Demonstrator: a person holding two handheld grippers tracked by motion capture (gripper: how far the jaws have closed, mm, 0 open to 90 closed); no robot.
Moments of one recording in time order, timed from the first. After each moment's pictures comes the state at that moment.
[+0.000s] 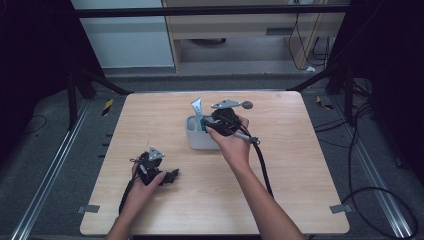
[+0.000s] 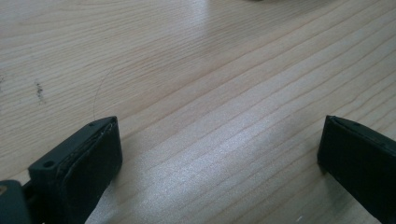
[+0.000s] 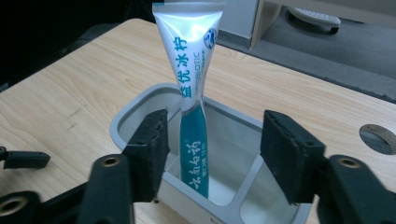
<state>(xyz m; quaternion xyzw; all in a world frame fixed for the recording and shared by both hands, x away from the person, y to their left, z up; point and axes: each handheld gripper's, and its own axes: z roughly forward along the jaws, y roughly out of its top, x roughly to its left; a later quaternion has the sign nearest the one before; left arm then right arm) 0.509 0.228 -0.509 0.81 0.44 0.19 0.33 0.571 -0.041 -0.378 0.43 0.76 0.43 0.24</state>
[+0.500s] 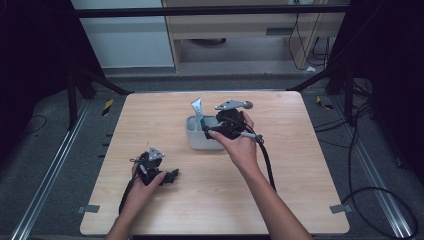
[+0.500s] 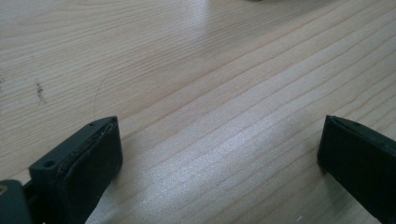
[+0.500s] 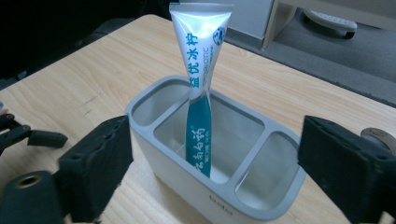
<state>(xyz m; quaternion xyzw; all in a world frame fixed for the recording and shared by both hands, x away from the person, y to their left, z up) 0.509 0.228 -0.509 0.81 0.44 0.19 0.33 0.560 -0.055 -0.369 0.40 0.78 0.43 0.22</state>
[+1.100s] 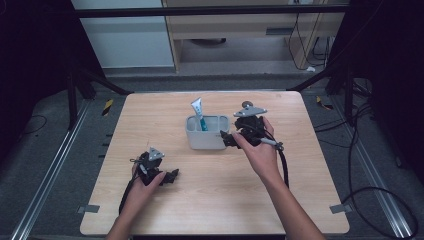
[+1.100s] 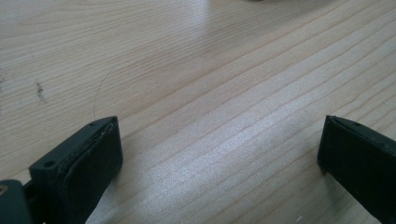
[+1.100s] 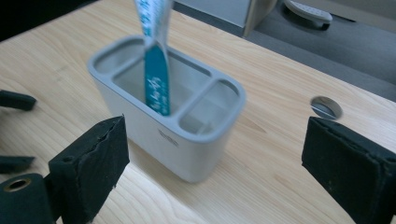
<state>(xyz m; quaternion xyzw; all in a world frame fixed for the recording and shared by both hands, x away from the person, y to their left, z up) 0.509 0.228 -0.509 0.81 0.44 0.19 0.33 0.539 -0.105 -0.373 0.41 0.78 0.40 0.25</state>
